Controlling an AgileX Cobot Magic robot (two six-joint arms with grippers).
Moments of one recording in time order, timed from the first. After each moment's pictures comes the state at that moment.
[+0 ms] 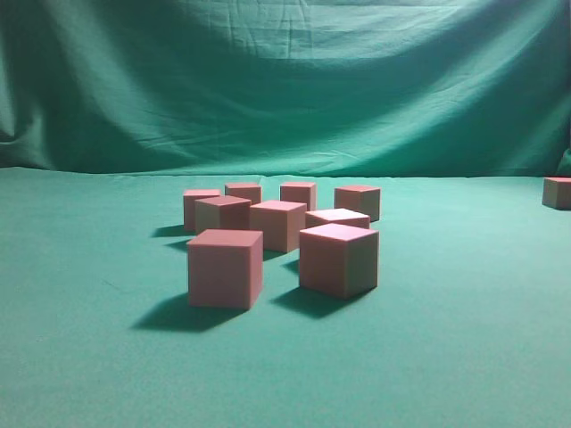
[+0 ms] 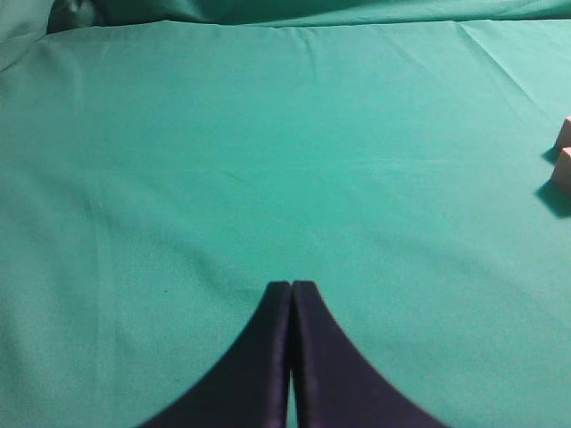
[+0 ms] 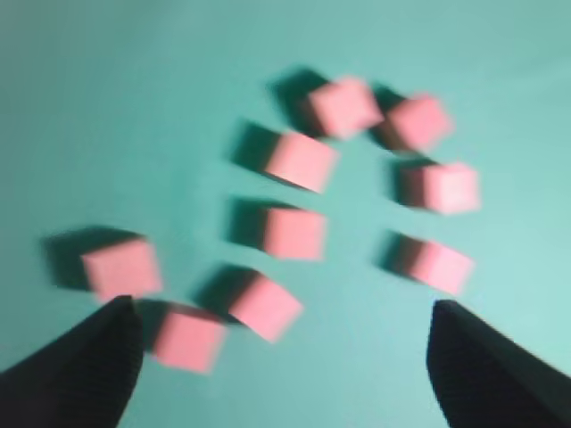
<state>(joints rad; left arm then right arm) -0.01 -0.01 0.02 0.02 0.35 0.01 0.98 1.68 -1.53 -0.33 1.17 -0.13</state>
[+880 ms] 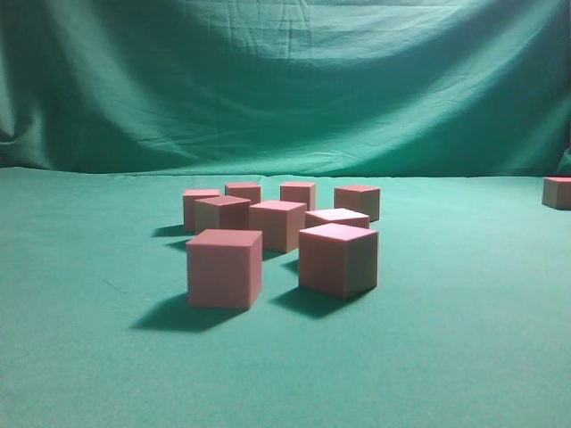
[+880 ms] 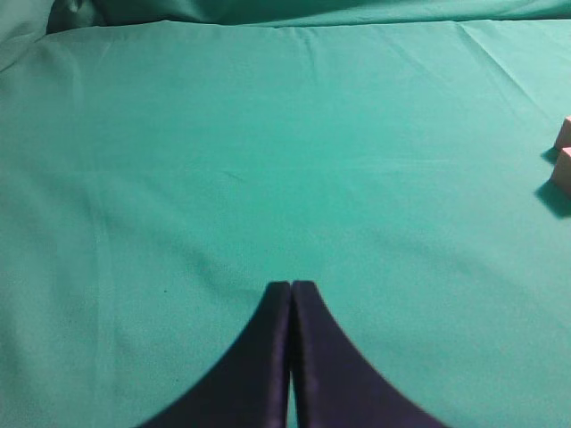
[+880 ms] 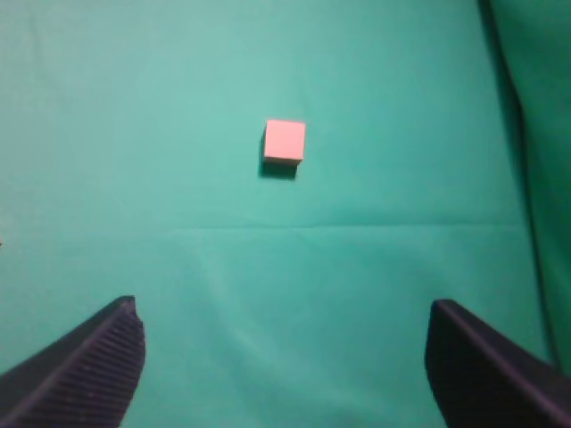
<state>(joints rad) -0.01 -0.01 0.02 0.02 0.35 0.01 0.08 1.58 -1.57 -0.12 1.24 0.11</state>
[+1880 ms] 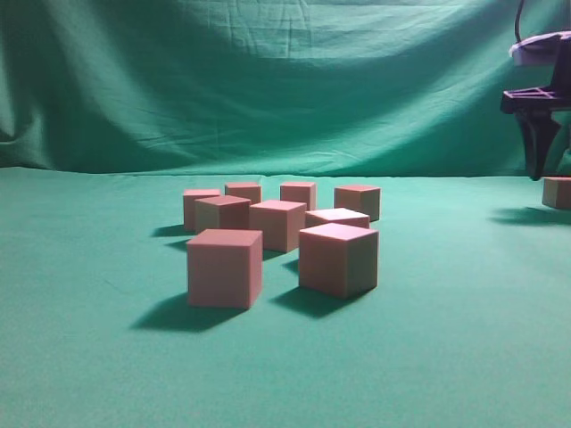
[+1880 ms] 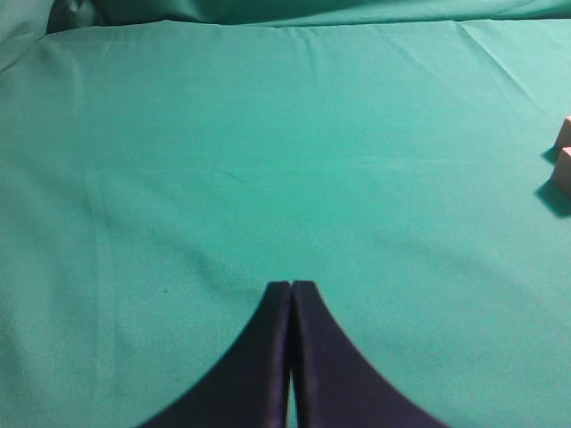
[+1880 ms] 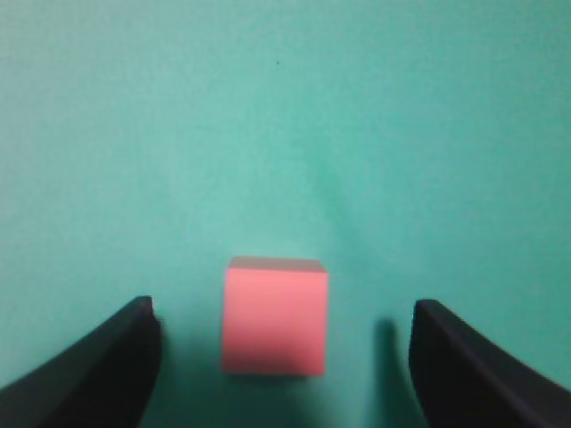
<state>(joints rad) -0.01 -0.01 0.02 0.02 0.35 0.01 -0.01 2.07 -1.57 -0.05 0.79 0.04</state>
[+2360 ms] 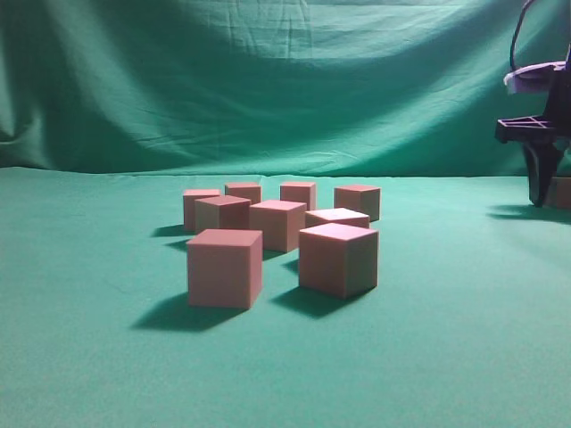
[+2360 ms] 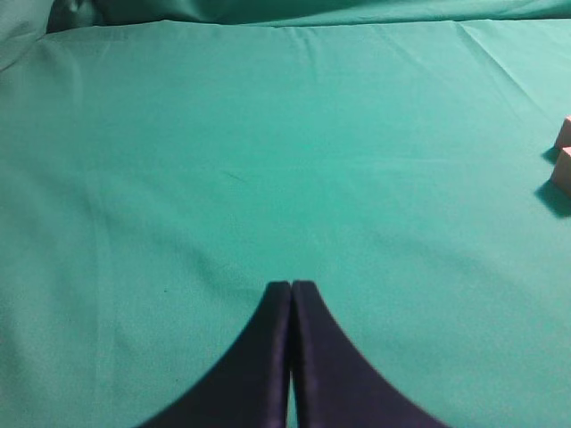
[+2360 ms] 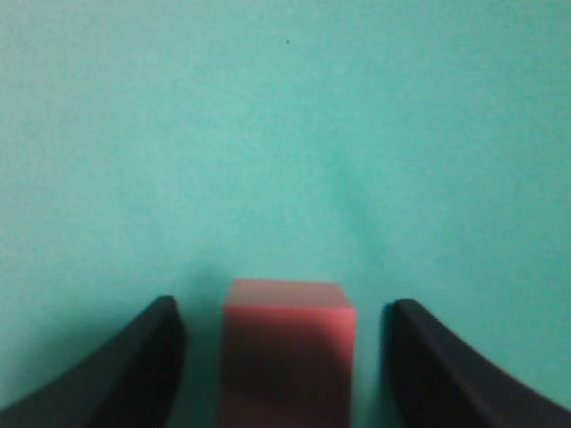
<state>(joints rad) -0.01 -0.01 0.02 0.02 0.35 0.01 -0.01 2.14 -1.57 -0.04 0.75 0.03</state>
